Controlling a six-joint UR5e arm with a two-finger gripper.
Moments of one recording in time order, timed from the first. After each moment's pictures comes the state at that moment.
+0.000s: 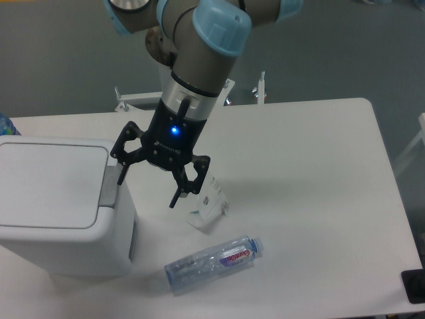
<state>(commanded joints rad) 2.36 -1.77 -1.53 -1.06 0.98 0.53</state>
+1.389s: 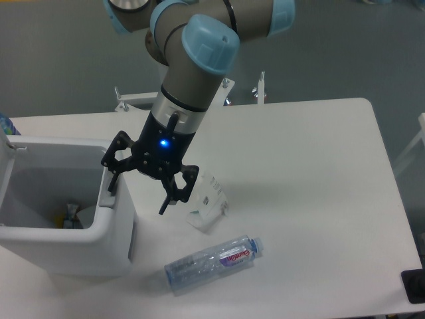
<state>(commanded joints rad) 2.34 -1.78 -1.51 -1.05 0.98 0.51</state>
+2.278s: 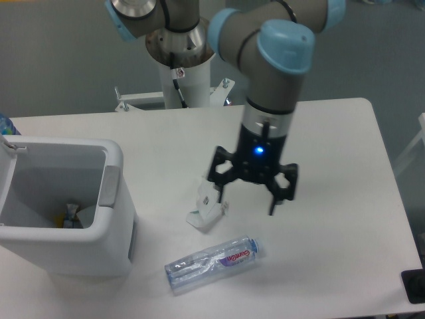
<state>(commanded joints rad) 2.57 -1.92 -1.47 -1.00 1.35 0.78</state>
